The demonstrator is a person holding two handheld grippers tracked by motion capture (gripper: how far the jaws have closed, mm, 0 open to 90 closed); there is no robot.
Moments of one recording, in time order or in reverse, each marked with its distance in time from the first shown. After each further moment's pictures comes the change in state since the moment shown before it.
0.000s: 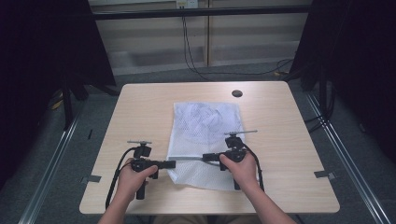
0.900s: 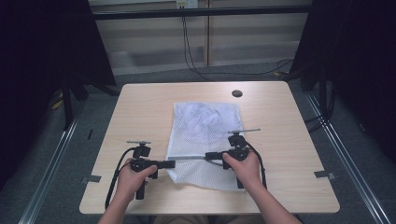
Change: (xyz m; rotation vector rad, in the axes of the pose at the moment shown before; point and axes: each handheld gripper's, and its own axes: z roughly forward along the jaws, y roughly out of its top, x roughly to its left) left arm 0.002 0.000 -0.001 -0.002 0.004 -0.005; right arm -0.004 0.004 -0.009 -0.001 0.002 -0.004
